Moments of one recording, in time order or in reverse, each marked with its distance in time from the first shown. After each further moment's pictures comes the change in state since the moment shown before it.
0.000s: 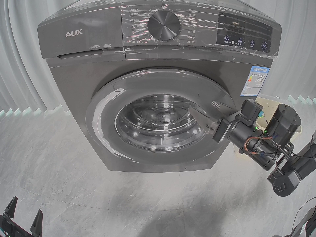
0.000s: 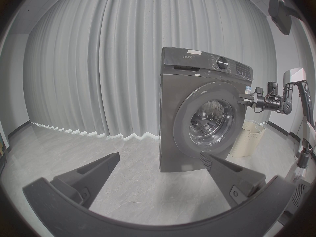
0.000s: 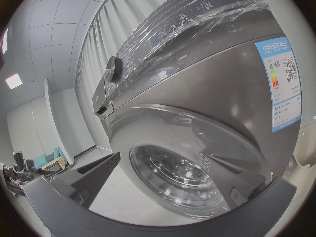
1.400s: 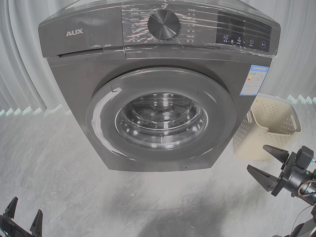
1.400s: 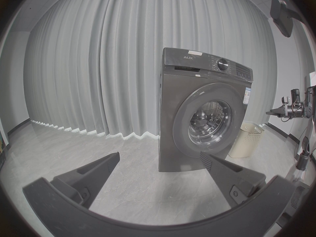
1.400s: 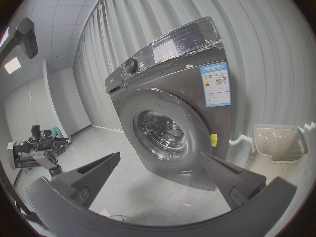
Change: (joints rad) left arm 0.000 0.000 0.000 0.000 -0.001 -0.016; right arm -0.107 -0.544 0.567 0.206 0.124 -0.120
